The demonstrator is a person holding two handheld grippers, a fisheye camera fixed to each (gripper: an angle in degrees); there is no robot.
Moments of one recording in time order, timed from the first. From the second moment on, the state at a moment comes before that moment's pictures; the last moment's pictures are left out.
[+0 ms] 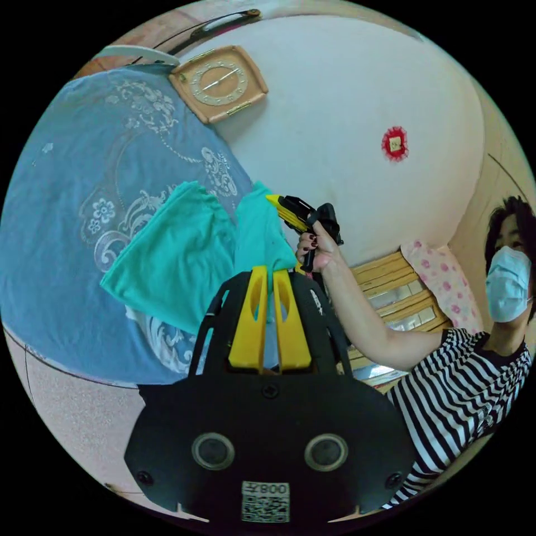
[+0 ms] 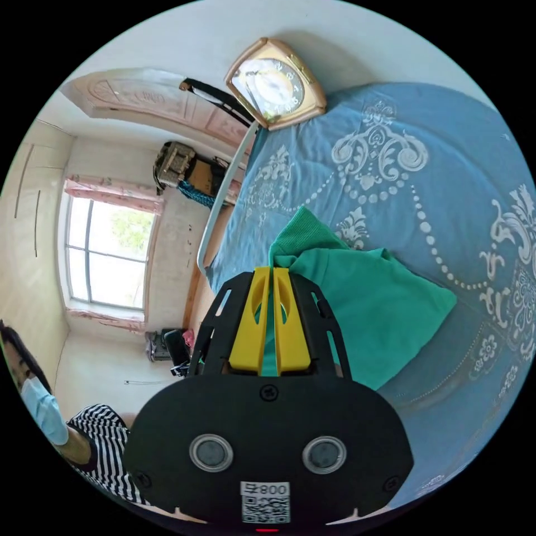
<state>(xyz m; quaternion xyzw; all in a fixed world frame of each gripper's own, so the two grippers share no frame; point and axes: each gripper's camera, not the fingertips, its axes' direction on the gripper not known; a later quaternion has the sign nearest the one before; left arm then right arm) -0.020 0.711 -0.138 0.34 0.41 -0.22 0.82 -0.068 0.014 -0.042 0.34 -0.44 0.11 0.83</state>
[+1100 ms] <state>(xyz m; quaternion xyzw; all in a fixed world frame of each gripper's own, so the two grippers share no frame) -0.222 0.853 -0.212 0.36 0.40 -0.34 0.77 -0.207 -0.049 -0.067 0.37 -0.42 0.00 0.83</state>
